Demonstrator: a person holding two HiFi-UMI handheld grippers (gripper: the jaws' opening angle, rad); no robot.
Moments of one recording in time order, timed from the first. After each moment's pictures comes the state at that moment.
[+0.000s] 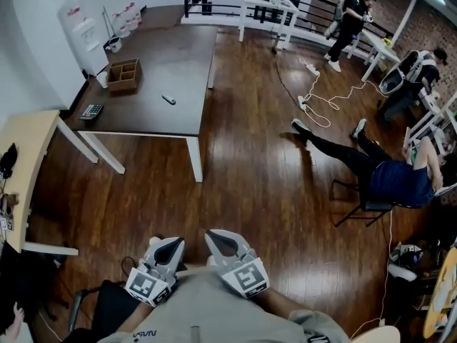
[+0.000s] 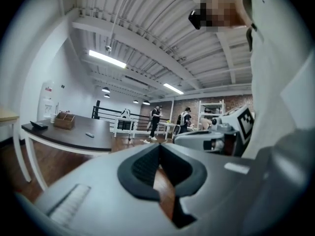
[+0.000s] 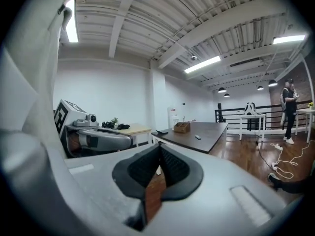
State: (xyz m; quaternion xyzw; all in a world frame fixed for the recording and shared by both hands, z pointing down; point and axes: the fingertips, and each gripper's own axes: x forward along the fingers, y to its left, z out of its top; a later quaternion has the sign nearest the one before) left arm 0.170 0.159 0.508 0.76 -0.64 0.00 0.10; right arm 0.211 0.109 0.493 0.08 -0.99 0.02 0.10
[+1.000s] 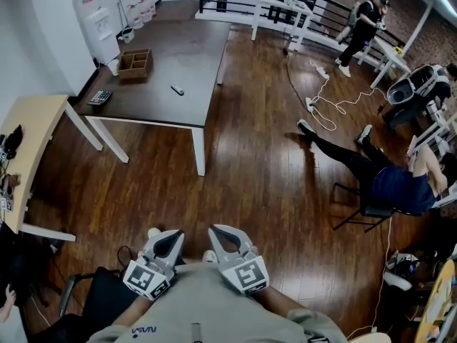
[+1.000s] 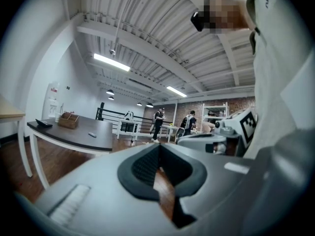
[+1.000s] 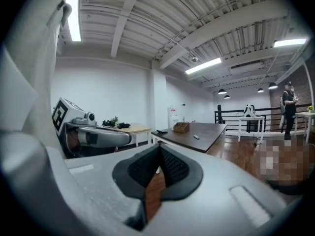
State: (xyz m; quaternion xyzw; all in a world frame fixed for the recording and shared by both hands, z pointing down) left arm 0.177 0.170 0.507 0.75 -0.66 -0.02 0.10; right arm 0.224 0.115 0.496 0.08 -0.99 0.01 0.10
